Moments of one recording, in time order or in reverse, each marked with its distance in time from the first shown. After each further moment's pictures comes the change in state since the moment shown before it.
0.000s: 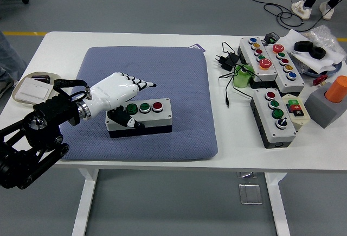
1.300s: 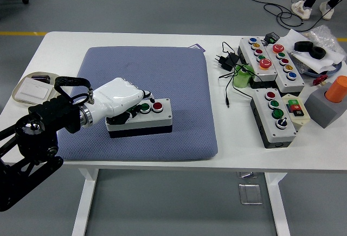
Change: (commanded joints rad) left arm 0.096 0.072 -0.077 -0.398 0.000 -0.358 0.240; right arm 0.002 0.001 0.001 0.000 0.008 0.000 0.005
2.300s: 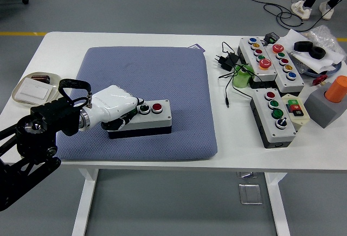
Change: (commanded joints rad) left arm -0.009 0.012 0.032 0.040 0.000 -0.100 0.026; right arm -0.003 0.001 0.004 0.000 -0.003 -0.001 -0.001
